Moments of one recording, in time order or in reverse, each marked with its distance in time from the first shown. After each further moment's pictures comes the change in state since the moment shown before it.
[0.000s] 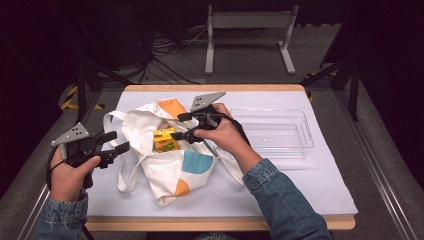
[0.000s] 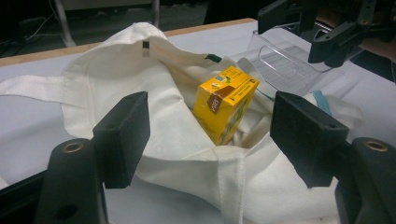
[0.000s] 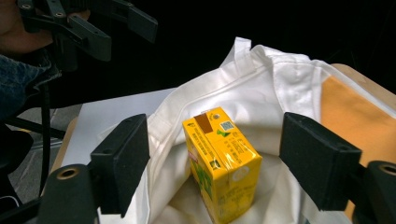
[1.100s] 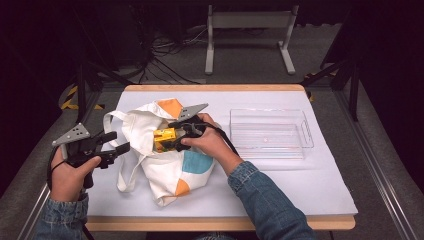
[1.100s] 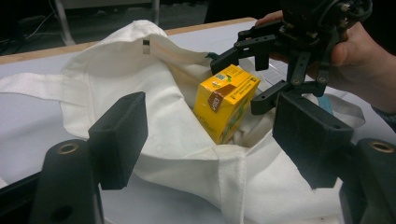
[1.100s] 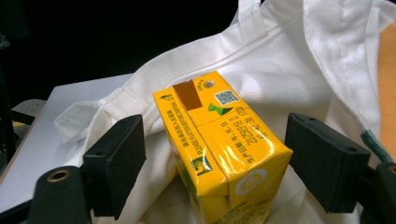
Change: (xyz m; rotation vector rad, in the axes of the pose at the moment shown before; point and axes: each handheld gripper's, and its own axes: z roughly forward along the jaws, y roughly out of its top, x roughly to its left) left arm 0.001 -0.001 0.002 0.004 -0.002 -0.001; right arm -0.012 -0.035 0.060 0.035 0.011 0.009
